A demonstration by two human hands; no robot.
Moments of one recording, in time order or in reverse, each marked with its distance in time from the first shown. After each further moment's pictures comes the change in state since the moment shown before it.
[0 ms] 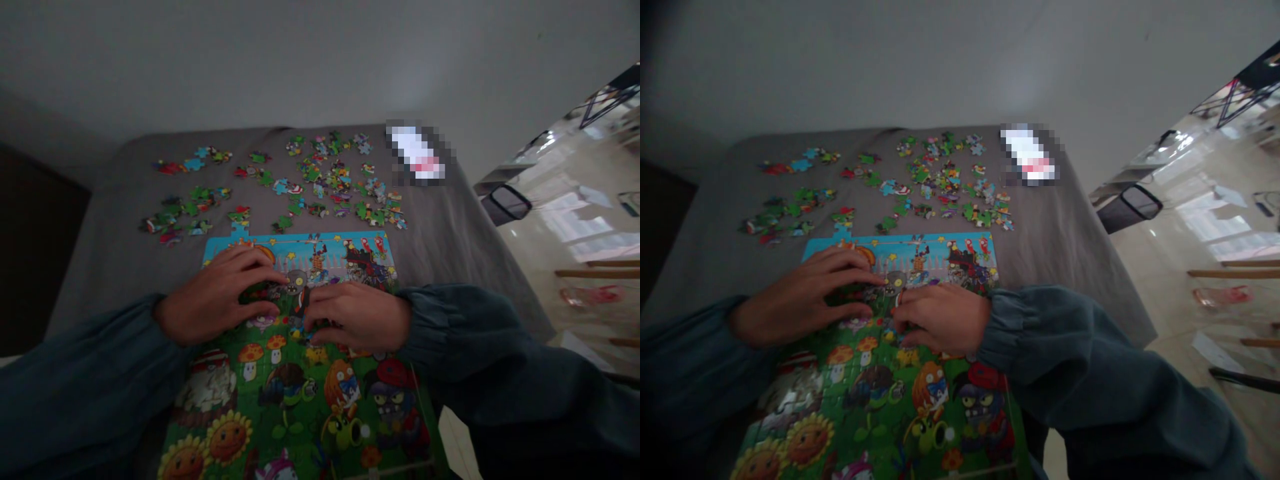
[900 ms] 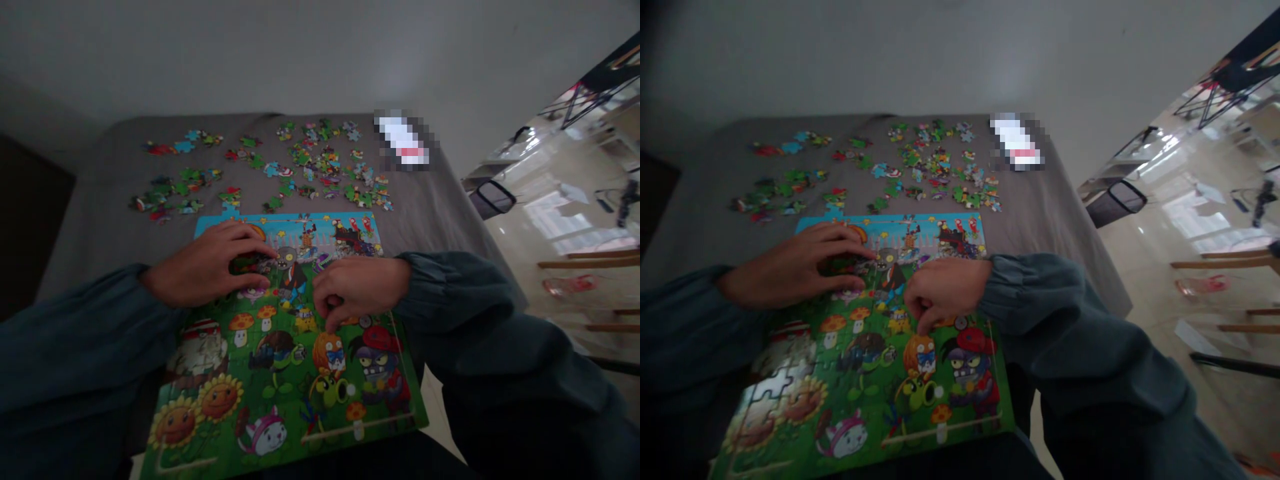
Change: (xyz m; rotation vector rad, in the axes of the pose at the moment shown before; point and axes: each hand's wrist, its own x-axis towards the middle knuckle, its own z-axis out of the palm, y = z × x) left_hand 0.004 0.001 -0.003 0.031 -0.043 0.034; right_hand -0.009 -0.002 -0.020 -0.080 -0.335 0.016
